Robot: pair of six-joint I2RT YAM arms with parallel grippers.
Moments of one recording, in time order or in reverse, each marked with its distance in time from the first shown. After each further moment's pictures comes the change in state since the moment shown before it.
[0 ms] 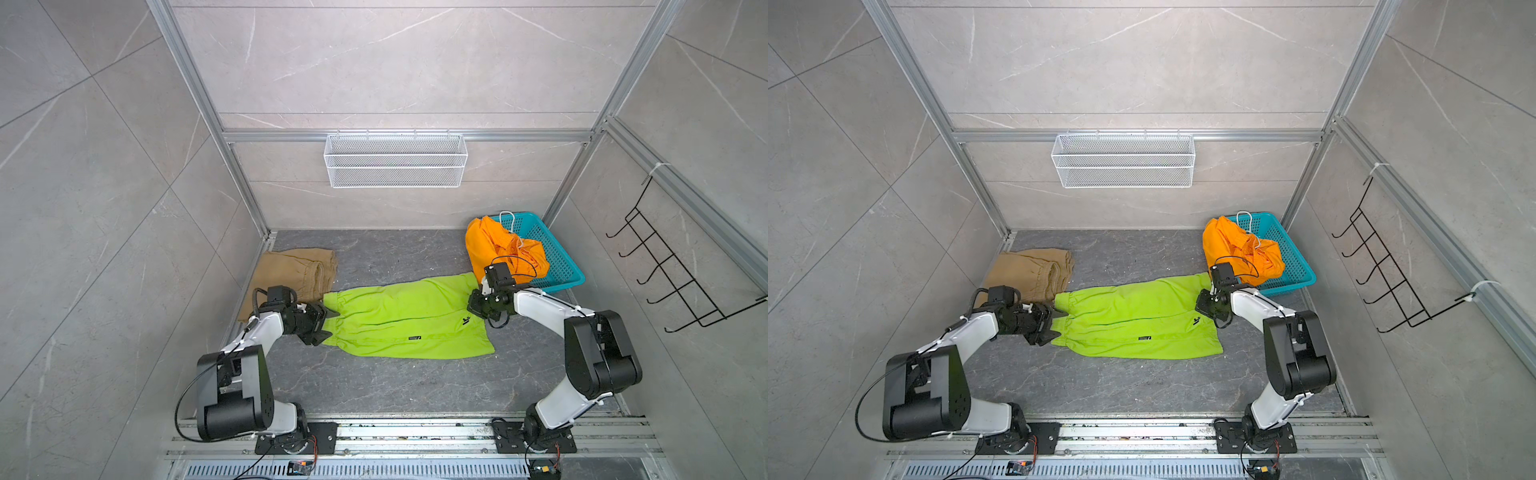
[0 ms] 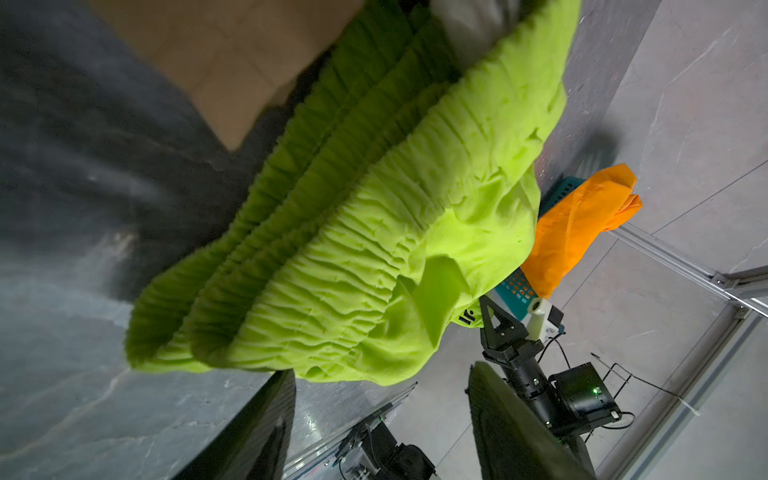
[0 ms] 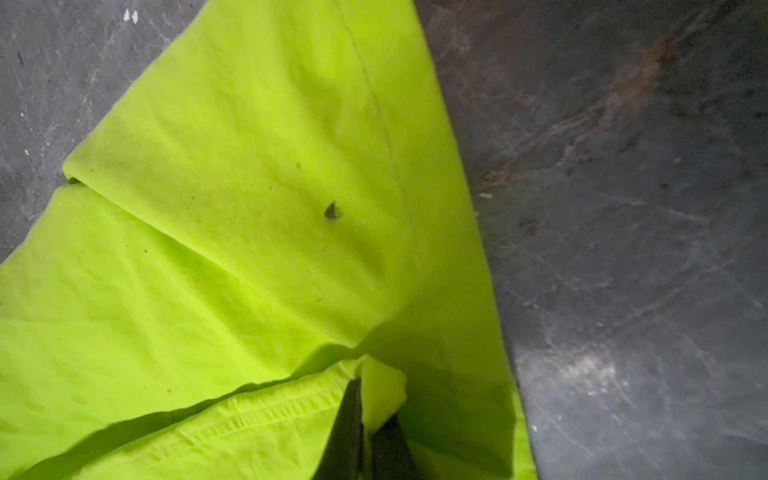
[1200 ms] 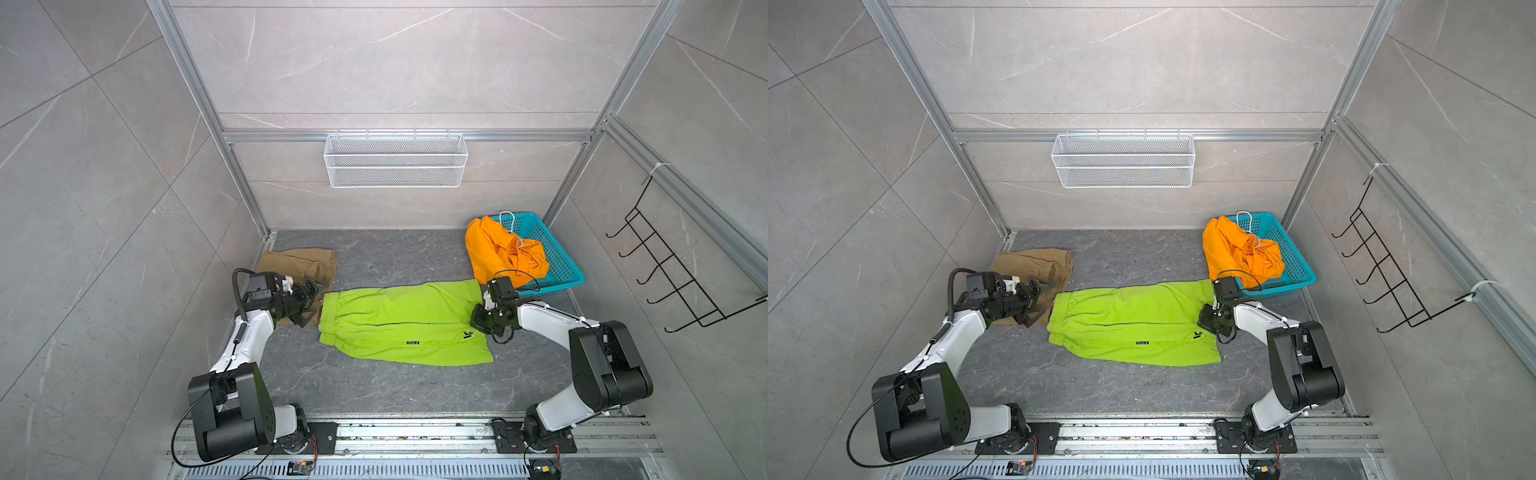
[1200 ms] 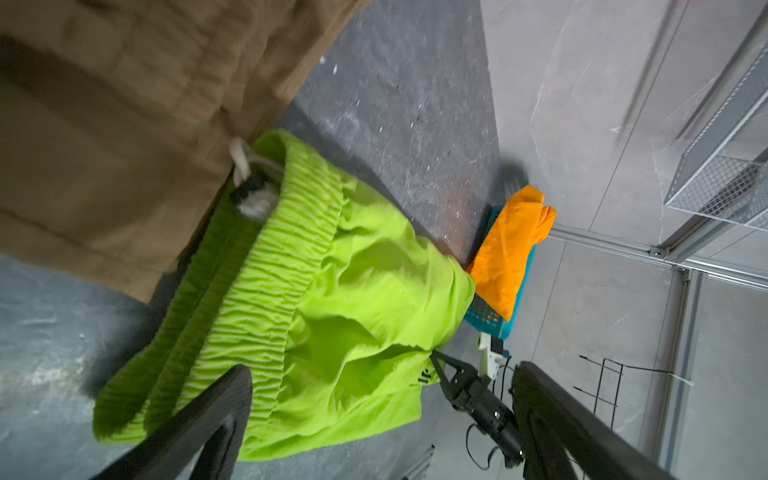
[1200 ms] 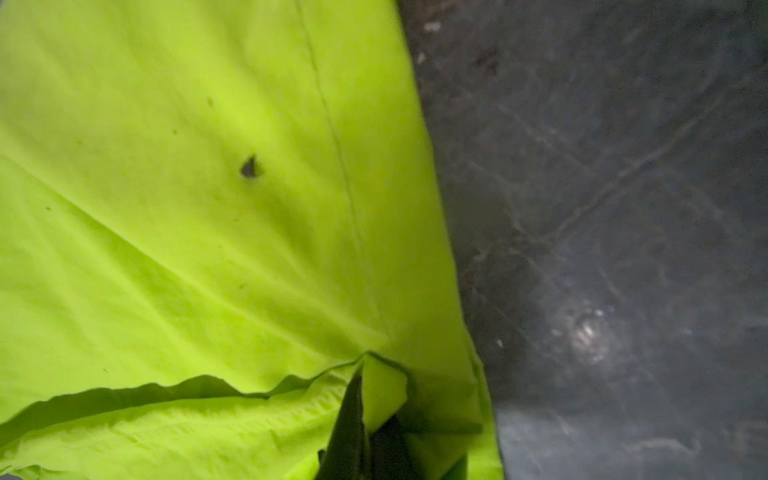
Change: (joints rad) left arm 0.055 -0.123 0.069 0.090 0.000 0.042; right arm 0.001 -0.064 -0.134 0.014 -0.017 0.008
